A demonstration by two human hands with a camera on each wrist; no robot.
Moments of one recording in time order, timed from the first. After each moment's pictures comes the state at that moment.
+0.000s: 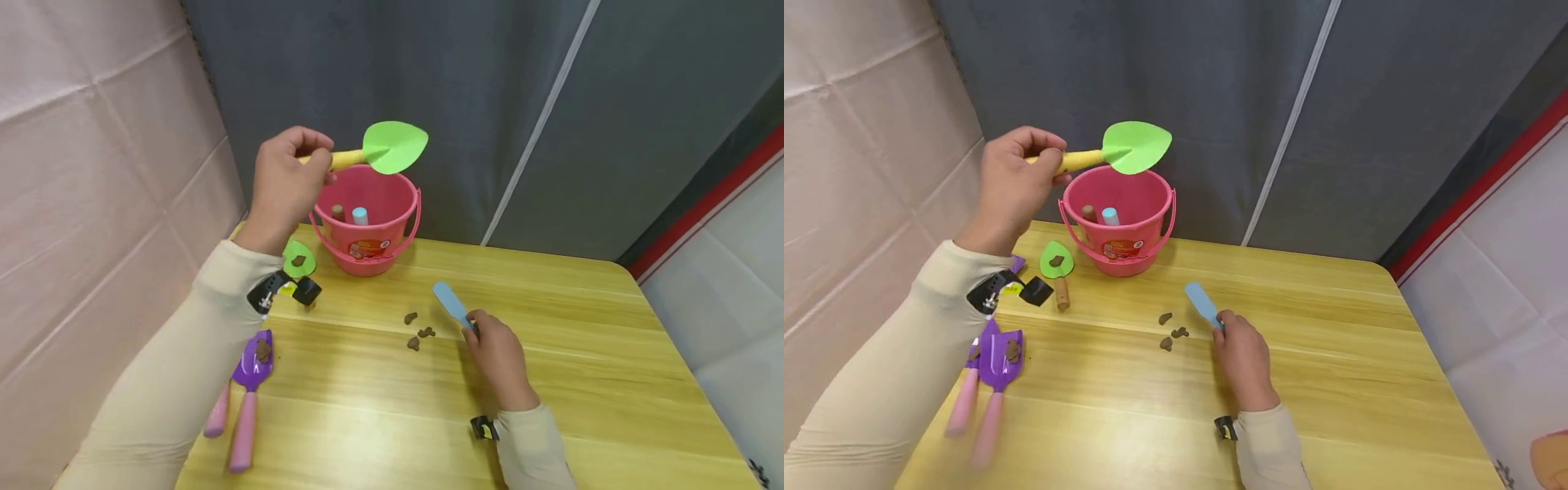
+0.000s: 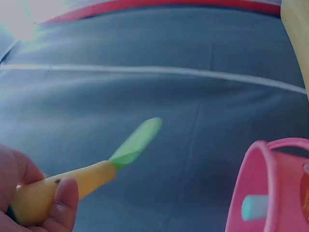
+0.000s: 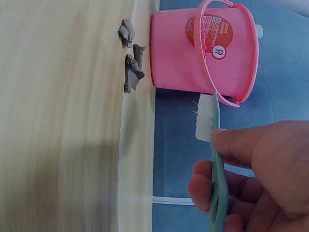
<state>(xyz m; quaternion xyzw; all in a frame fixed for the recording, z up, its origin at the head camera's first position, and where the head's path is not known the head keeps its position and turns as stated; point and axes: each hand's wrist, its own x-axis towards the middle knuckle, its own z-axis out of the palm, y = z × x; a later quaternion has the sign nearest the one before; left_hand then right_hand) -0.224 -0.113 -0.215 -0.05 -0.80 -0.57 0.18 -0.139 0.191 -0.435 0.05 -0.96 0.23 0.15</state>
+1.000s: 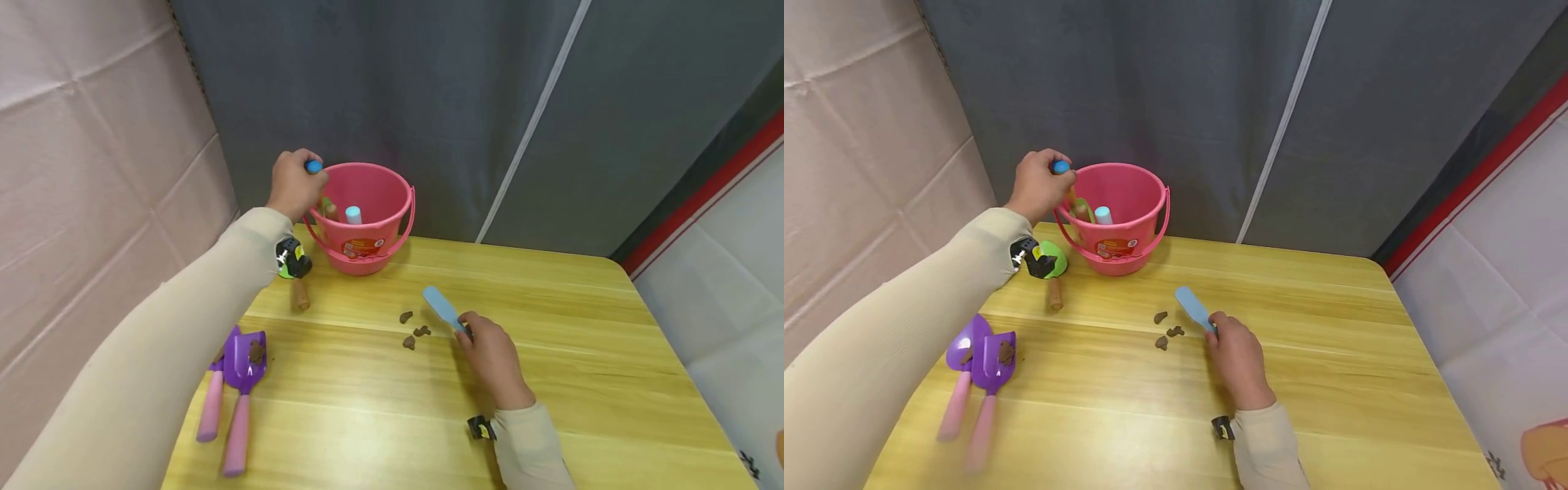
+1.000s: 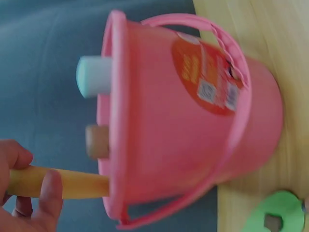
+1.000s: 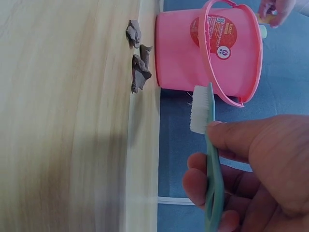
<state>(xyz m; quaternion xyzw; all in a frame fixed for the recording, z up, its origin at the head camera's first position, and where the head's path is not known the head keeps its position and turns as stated) -0.311 -0.135 -0.275 -0.02 -0.90 -0.41 0.15 -0.133 0.187 -0.434 0.06 -0.96 0.25 0.10</state>
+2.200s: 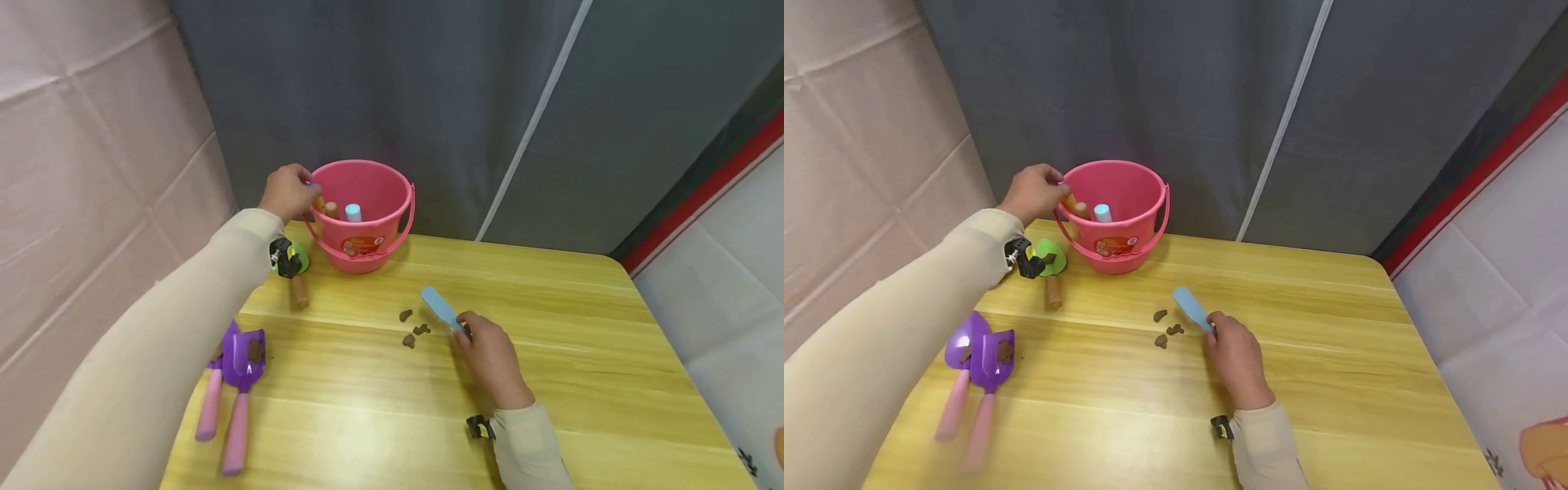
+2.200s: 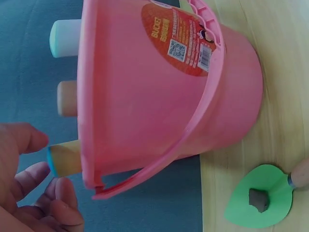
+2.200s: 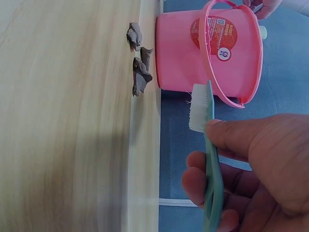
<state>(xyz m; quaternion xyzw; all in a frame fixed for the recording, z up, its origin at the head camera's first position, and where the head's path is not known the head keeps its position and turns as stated) -0.313 -0.157 -0.287 0.00 -0.93 -0.37 0.05 -0.132 0.186 -0.437 0.07 -0.96 0.25 0.10</state>
